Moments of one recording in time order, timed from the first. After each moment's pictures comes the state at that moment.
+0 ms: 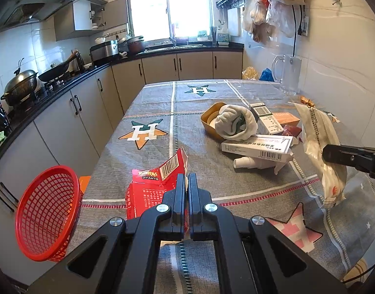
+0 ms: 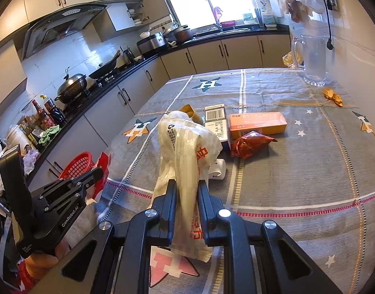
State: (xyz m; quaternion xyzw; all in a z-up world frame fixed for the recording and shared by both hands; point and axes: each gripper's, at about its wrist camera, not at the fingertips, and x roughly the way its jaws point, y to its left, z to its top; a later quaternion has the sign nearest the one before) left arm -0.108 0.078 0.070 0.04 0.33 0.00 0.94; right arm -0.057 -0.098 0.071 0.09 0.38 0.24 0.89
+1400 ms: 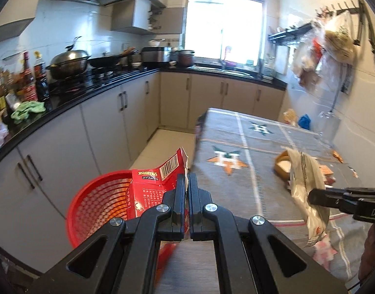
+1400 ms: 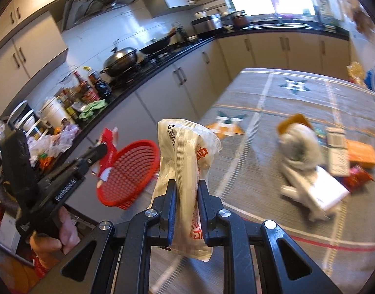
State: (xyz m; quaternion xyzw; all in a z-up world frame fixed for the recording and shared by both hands) left arm -0.153 0.239 0.120 -0.07 0.27 0.10 0.95; right arm -0.043 0.054 0.103 0.06 0.40 0.39 0.83
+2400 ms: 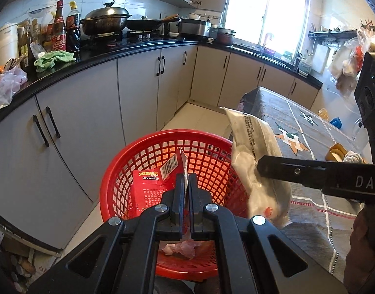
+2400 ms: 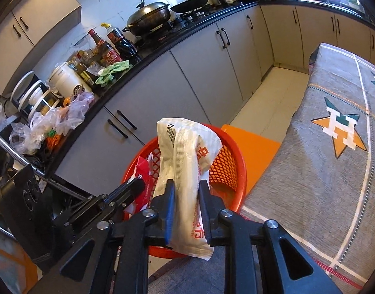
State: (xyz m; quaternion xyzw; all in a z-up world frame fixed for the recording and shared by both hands) left arm -0.159 0.335 0.051 -0.14 0.33 0.17 0.92; right arm -0.013 0.252 0.056 0.02 0.47 0.46 0.76
